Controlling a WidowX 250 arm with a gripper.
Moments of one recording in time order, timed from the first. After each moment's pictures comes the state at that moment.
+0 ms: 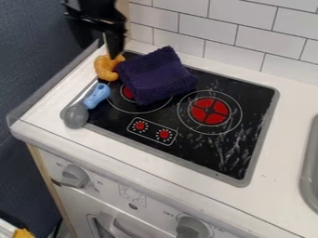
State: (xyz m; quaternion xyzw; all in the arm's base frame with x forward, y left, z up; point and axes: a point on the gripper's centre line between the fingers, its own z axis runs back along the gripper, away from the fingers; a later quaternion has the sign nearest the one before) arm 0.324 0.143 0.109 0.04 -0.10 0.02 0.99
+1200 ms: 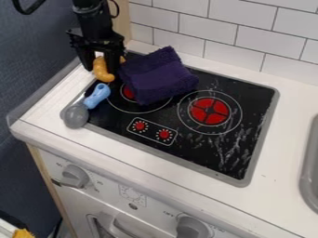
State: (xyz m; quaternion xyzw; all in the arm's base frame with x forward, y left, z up) arm 0.352 0.149 0.049 -0.02 -0.05 0.06 1.00
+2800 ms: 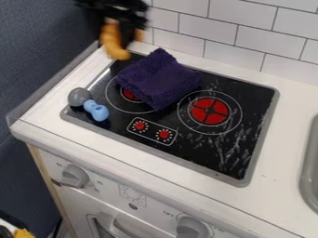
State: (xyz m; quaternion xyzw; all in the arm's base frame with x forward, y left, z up) arm 0.316 0.050 0.147 0.07 -0.10 -0.03 0.99
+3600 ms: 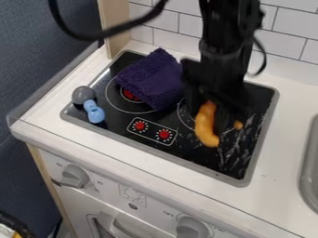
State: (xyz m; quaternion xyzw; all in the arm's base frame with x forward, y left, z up) arm 0.287 -0.079 0.078 0.01 -0.07 -0.20 0.98
